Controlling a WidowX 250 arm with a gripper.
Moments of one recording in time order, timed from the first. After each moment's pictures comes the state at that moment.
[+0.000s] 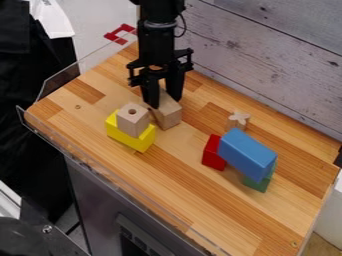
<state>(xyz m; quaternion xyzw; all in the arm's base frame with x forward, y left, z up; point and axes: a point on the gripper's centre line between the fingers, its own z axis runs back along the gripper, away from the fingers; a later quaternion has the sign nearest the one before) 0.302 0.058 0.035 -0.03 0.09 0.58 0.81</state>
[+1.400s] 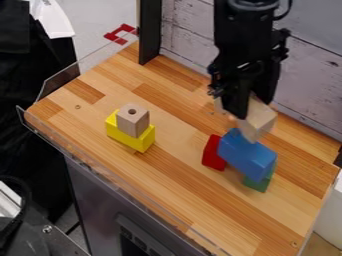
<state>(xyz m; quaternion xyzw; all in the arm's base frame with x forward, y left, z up) 0.277 -0.078 0.117 -0.08 0.02 0.61 0.79</state>
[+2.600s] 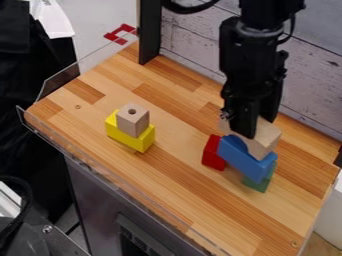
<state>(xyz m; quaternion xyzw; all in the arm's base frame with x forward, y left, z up) 0.275 -0.087 0.093 -0.08 0.05 0.66 0.75</state>
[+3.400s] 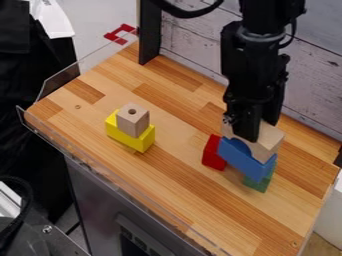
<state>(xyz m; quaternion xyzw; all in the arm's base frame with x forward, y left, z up) 0.277 -0.090 0.091 -0.09 0.05 0.66 0.75</state>
